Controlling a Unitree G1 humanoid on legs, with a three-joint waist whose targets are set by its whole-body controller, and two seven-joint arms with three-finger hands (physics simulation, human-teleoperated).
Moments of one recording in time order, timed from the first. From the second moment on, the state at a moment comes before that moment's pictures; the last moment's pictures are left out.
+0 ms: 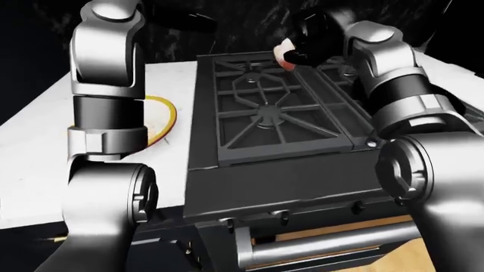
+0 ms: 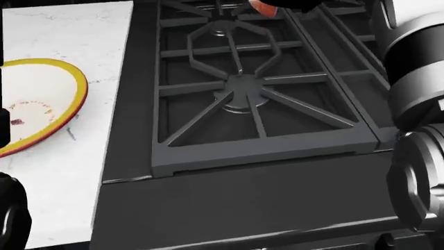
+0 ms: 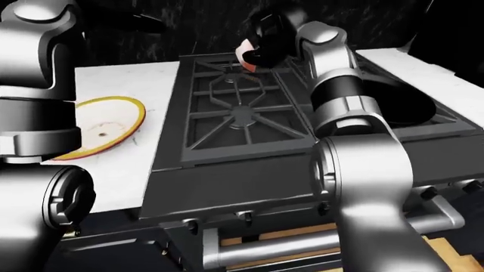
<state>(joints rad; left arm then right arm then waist) -1.38 0.35 0.11 0.47 0.13 0.71 -0.06 -1.55 -0.38 -0.12 1.26 -0.21 0.17 0.48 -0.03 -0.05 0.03</state>
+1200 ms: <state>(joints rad) -1.39 0.36 0.12 0.47 0.15 0.74 -0.06 -1.59 -0.38 -0.11 1.25 -0.22 0.19 0.51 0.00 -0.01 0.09</state>
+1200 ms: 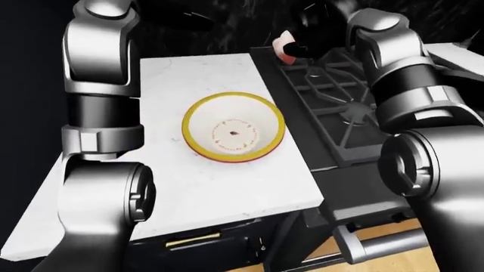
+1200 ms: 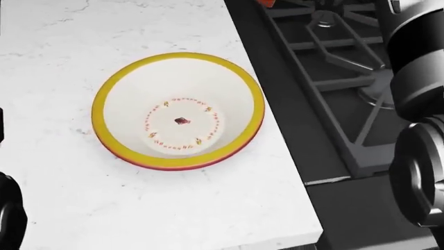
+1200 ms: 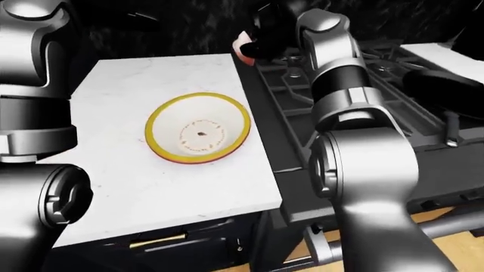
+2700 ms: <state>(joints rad) -1.38 0.38 0.12 0.54 0.14 0.68 -0.06 -1.53 -0.09 0.07 0.76 -0.80 -0.03 0.91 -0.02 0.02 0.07</state>
